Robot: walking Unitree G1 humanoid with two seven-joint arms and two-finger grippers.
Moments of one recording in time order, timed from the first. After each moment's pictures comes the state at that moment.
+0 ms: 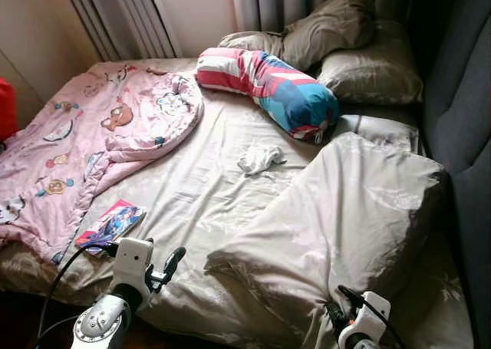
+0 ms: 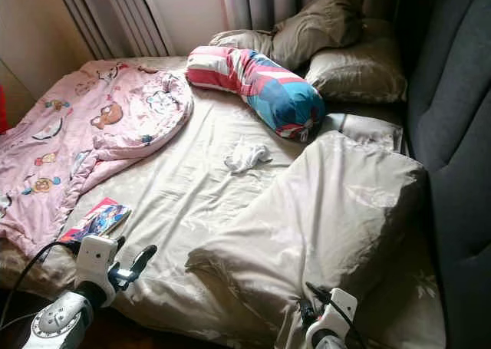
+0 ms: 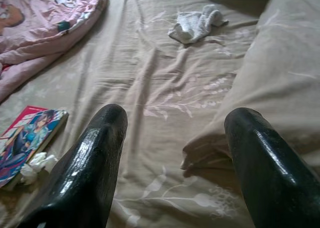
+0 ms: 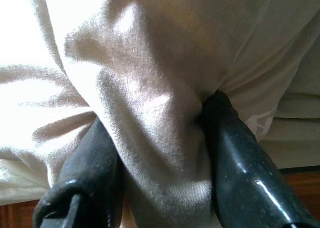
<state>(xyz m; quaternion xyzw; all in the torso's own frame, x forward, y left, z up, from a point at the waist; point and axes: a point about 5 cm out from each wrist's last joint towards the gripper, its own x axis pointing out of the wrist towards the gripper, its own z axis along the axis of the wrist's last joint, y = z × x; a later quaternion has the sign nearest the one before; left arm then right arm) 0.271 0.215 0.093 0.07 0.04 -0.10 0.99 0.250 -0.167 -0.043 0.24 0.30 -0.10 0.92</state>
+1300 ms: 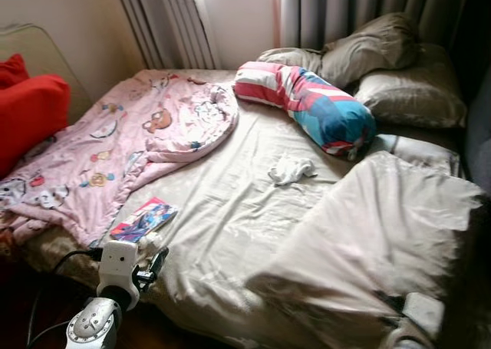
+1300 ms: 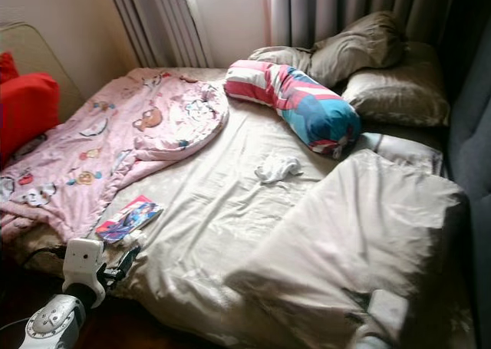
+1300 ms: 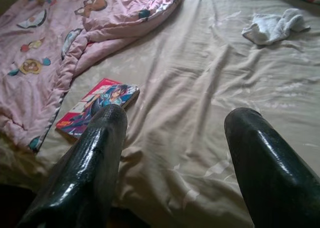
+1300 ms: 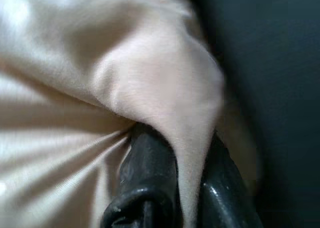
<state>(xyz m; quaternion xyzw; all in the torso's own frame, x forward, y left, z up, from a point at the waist) 0.273 0.238 0.077 0.05 0.06 -0.04 1.00 0.238 -0.286 -0.010 -0.03 0.24 -0.40 0.88</state>
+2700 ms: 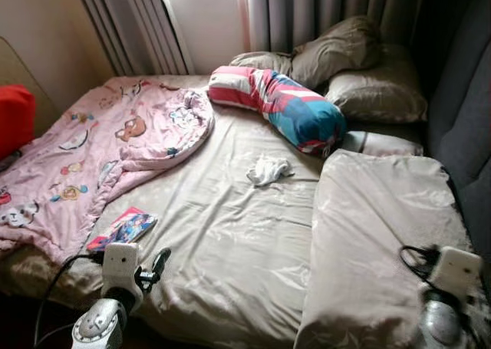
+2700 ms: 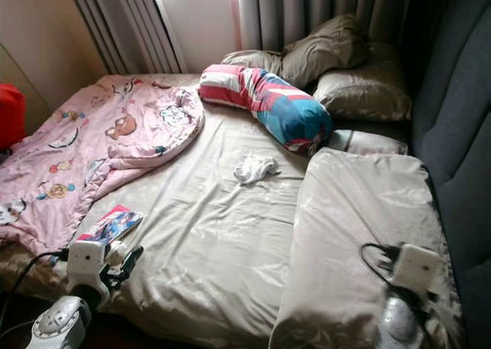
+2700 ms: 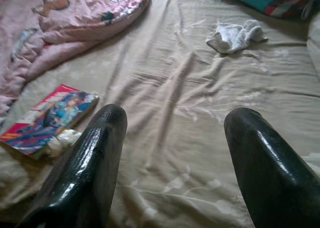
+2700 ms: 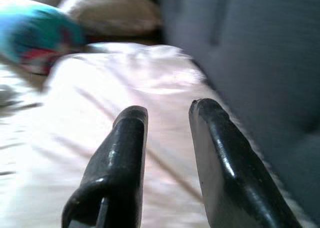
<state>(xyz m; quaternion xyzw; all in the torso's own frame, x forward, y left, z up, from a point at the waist) 0.279 0.228 0.067 0.01 0.06 -0.03 1.00 0.283 -0.254 0.061 -0.01 0.01 -0.24 0.97</state>
